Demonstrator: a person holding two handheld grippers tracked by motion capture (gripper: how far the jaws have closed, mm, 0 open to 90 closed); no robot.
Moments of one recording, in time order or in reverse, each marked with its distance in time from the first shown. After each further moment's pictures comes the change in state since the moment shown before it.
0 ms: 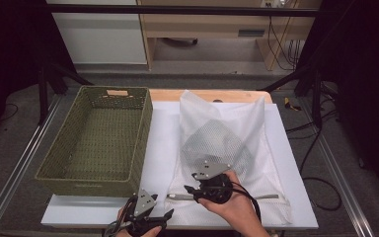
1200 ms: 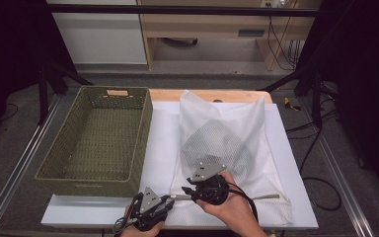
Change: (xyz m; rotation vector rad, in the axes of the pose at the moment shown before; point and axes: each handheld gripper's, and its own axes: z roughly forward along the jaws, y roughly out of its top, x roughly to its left) left arm 0.002 -0.002 0.023 -0.031 0.016 -0.001; right arm 0.006 0.003 0.004 0.021 0.038 -0.007
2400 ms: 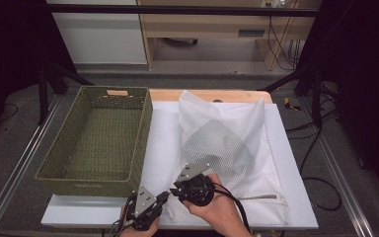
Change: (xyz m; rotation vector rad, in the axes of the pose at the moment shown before) left arm -0.004 0.013 -0.020 -0.101 0.071 -0.021; right arm 0.021 0.023 0.017 0.029 0.044 0.045
